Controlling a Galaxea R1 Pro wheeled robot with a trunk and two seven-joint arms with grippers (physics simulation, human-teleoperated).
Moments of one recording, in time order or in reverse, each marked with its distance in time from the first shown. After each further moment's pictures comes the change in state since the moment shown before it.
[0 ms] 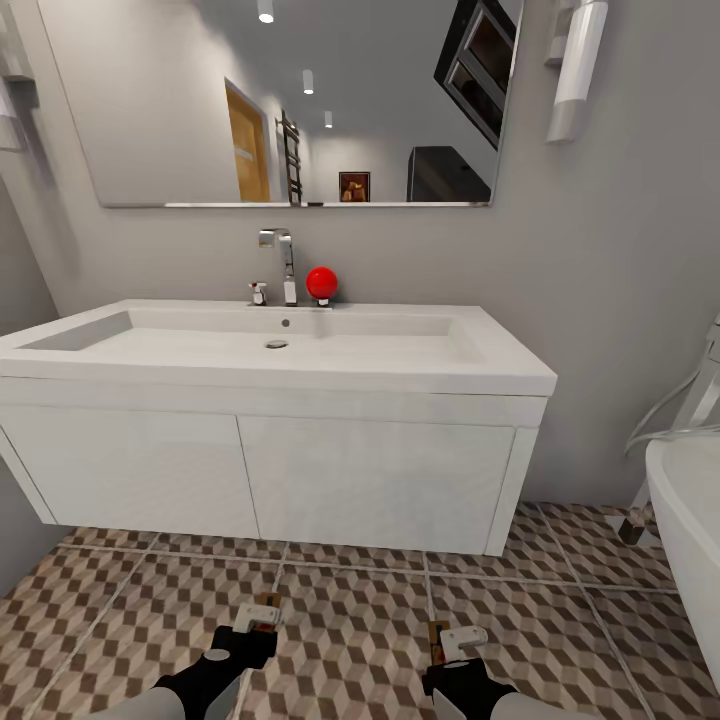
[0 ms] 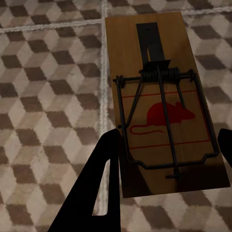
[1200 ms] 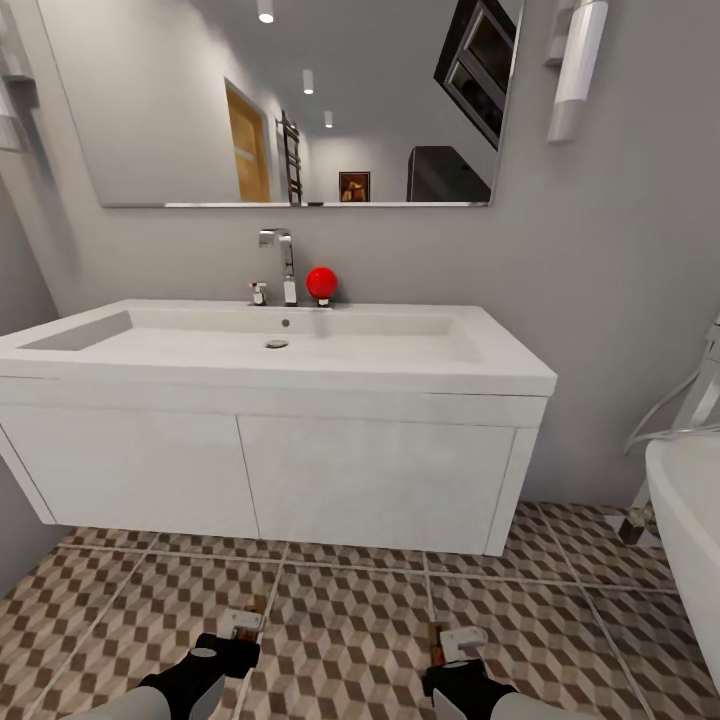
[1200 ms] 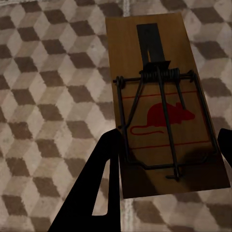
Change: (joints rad) left arm 0.000 0.043 -0.007 -0.005 -0.002 0.100 -0.001; right arm 0.000 0.000 0.000 0.000 -0.002 0.008 0.002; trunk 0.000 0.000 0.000
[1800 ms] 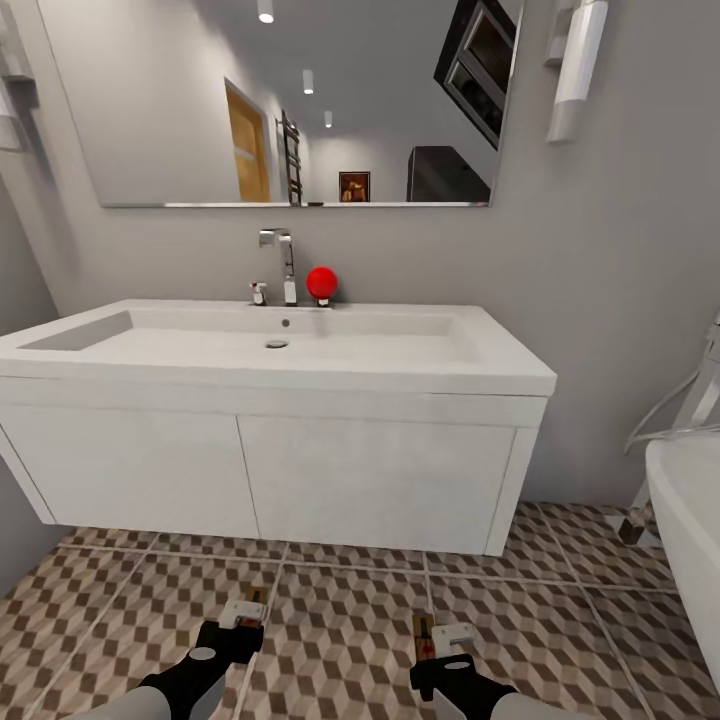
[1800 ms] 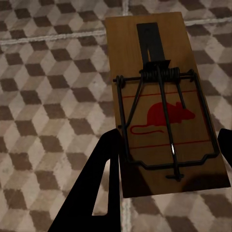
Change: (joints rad) left arm 0.000 -0.001 0.002 -0.002 0.000 -0.131 0.003; right arm 0.000 0.000 -0.001 0.001 -0.005 -0.075 0.122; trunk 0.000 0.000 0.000
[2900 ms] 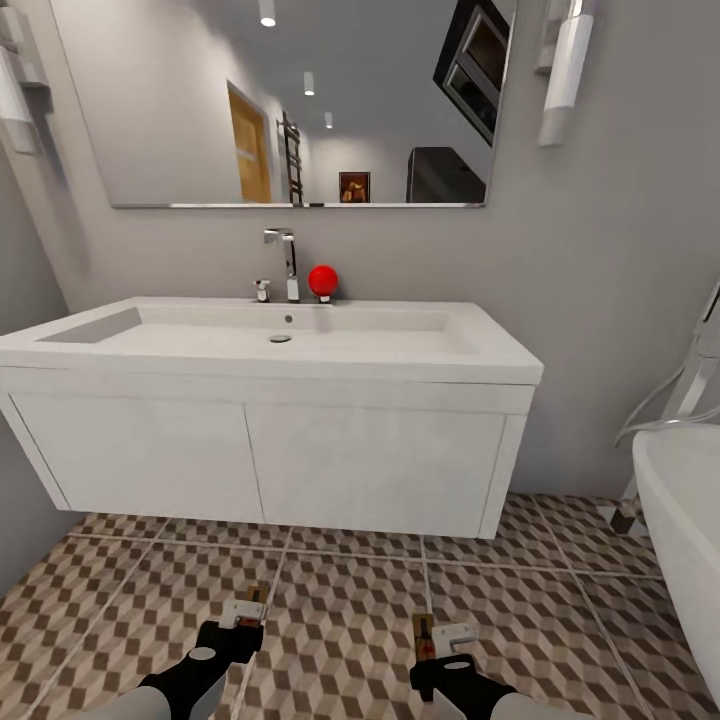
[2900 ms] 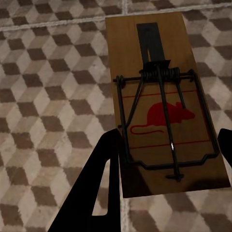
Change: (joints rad) left arm 0.000 0.000 0.003 0.000 0.000 0.000 0.002; right arm 0.000 0.000 -0.001 0.000 0.000 0.001 0.000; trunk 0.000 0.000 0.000
